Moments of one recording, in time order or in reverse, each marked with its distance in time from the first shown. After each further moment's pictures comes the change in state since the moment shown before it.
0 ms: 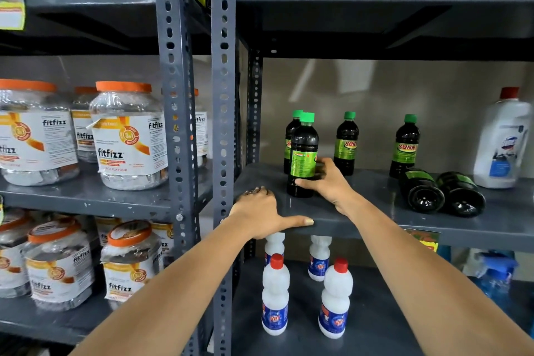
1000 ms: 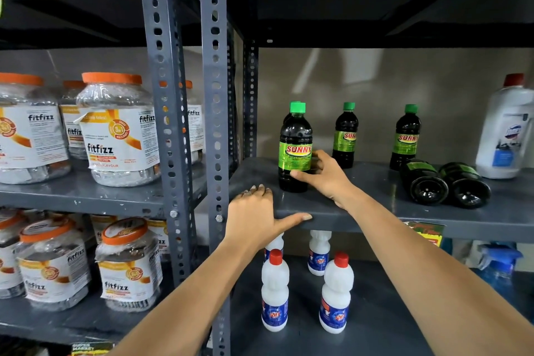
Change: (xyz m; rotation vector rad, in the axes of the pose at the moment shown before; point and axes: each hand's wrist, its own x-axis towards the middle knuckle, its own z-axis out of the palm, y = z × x) left_hand -0.004 -0.006 0.044 0.108 0.464 0.004; right_hand -0.001 0.001 0.002 -0.114 -0.025 -0.068
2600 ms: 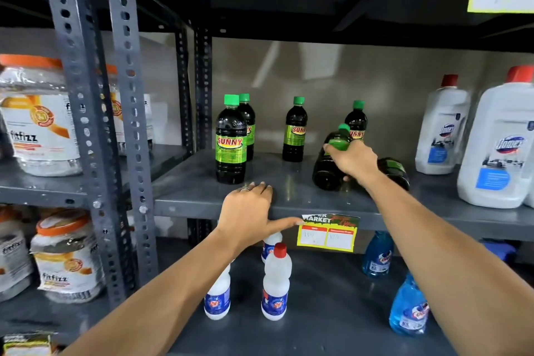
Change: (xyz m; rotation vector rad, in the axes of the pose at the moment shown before) left_hand 0.017 0.116 0.015 -0.026 -0.074 0.181; right_hand -0.010 0.018 -0.175 -0.536 0.352 0.298
